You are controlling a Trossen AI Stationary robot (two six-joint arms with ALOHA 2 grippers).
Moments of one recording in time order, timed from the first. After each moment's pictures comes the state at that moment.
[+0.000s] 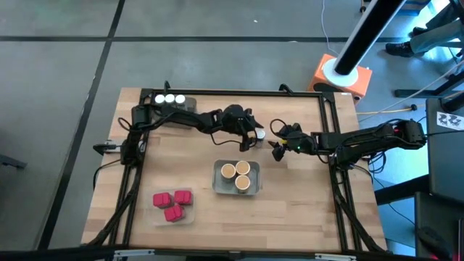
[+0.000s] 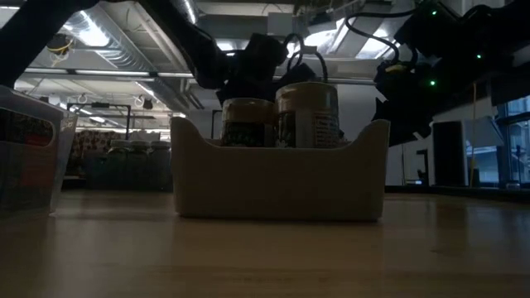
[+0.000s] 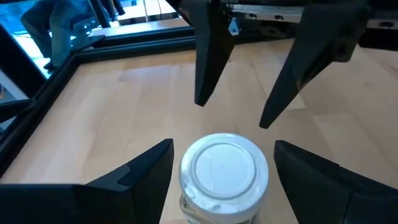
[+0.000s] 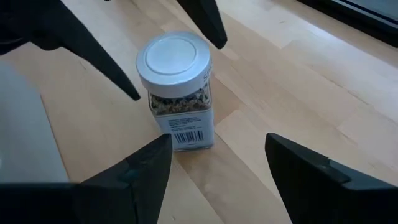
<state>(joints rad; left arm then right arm) 0.26 2.05 1.26 0.36 0.23 0.24 -0.04 1.15 0.45 0.00 0.41 0.47</state>
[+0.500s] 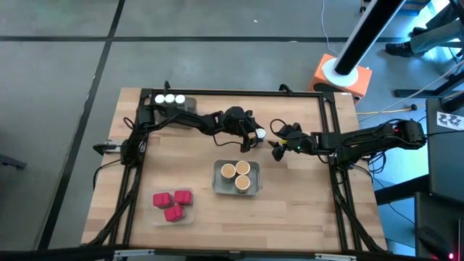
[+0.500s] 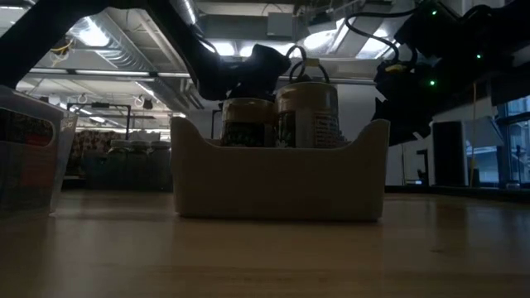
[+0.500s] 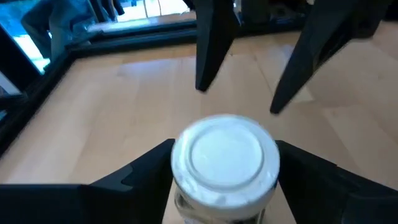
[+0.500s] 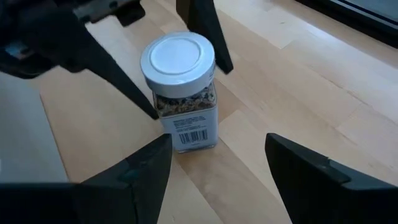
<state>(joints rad) 0.27 2.11 1.26 0.42 0.23 0.25 -0.04 1.15 0.45 0.00 0.41 0.47</state>
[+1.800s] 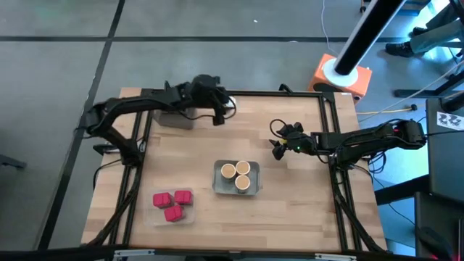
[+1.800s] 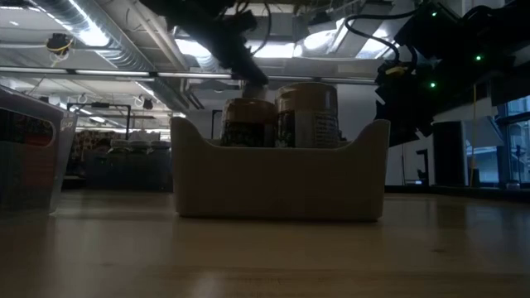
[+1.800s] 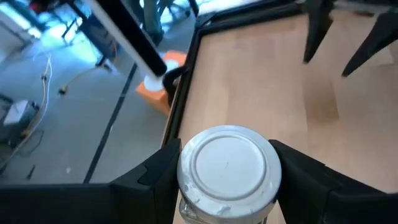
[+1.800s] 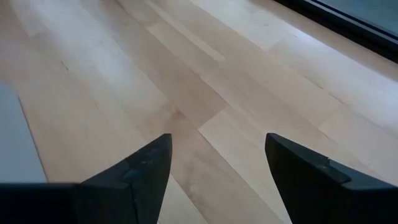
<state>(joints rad) 0.39 1.54 1.25 -0.25 -0.04 0.44 -0.04 1.15 0.45 -0.02 0.46 0.46</state>
